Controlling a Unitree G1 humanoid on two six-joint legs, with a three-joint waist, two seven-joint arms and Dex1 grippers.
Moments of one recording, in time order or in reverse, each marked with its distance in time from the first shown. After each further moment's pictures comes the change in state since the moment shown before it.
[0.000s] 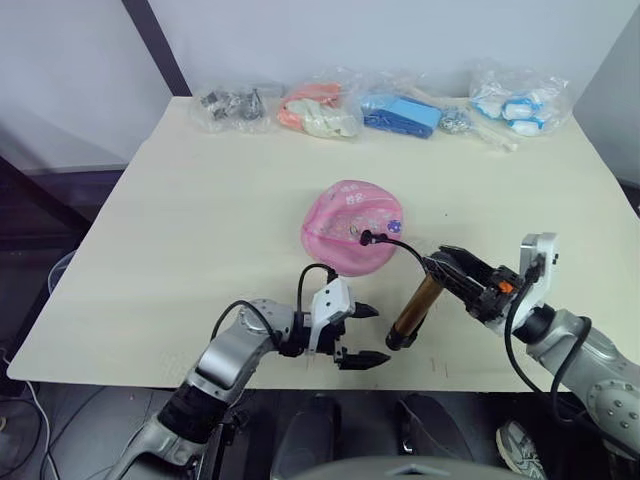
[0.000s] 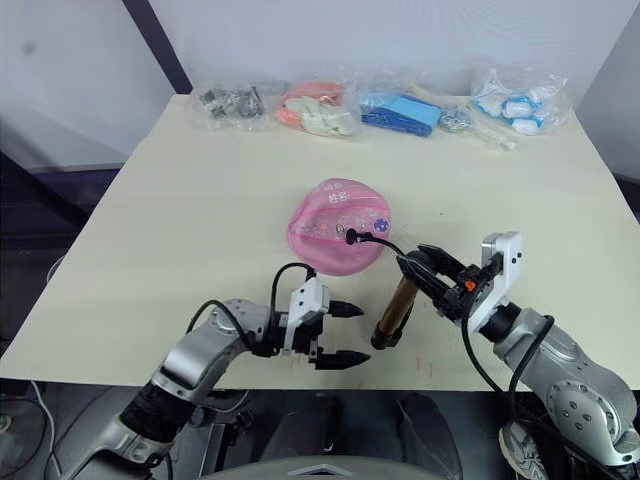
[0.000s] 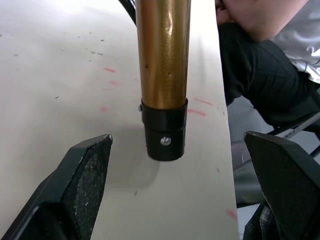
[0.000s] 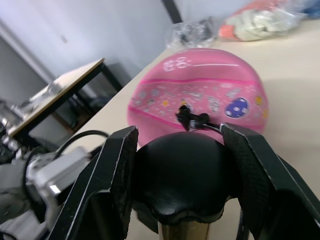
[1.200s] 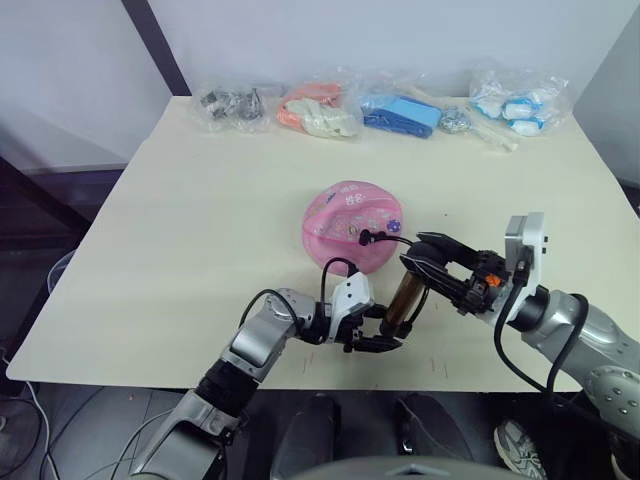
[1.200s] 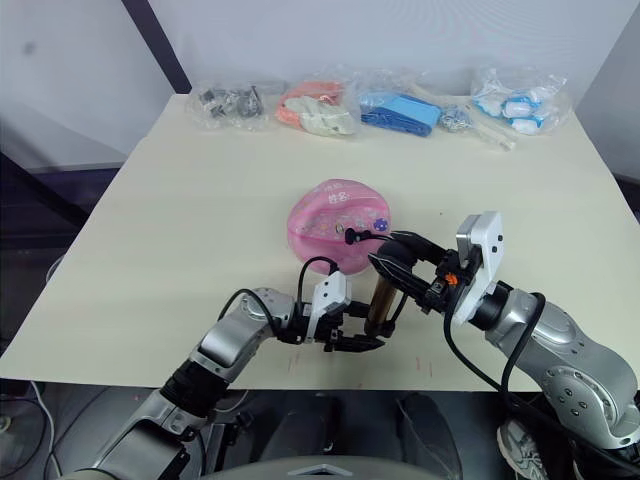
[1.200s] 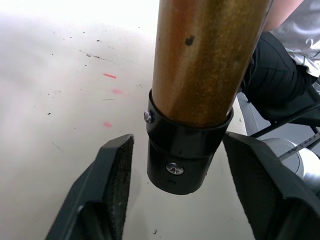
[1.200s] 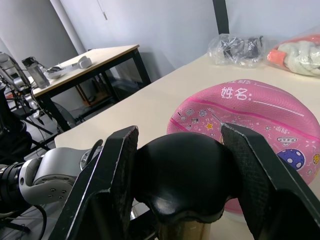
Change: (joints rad) left arm -0.098 -0.097 -0.033 0.175 0.075 -0.056 -0.044; right arm -0.106 -0.048 0.043 -0.075 -0.041 0.024 0.050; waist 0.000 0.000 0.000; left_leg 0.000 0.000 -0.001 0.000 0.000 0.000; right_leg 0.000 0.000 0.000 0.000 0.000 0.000
